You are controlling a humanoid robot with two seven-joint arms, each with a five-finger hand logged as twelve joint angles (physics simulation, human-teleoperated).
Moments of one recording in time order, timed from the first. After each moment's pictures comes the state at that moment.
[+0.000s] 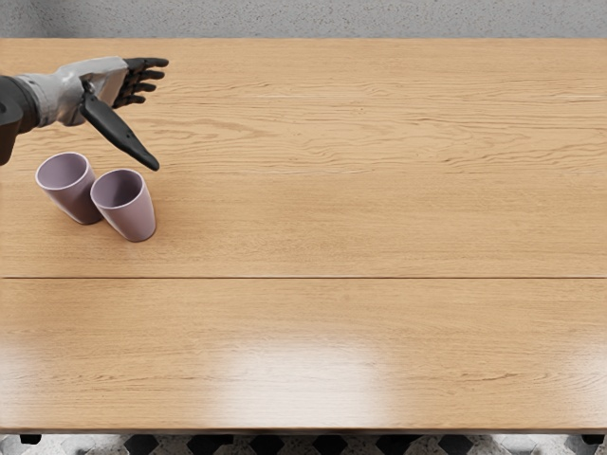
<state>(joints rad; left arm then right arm) -1.22 0.86 -0.26 -1.38 0.43 -0.09 0.26 -0.05 0.00 -0.08 0.25 -0.04 0.19 -0.03</state>
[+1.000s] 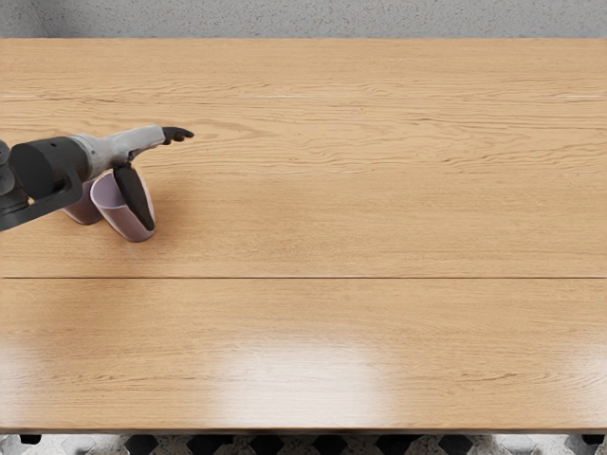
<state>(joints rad) -1.27 0.76 0.05 -1.42 0.91 0.02 0.27 -0.05 0.00 -0.08 0.23 -0.04 0.19 -0.03</state>
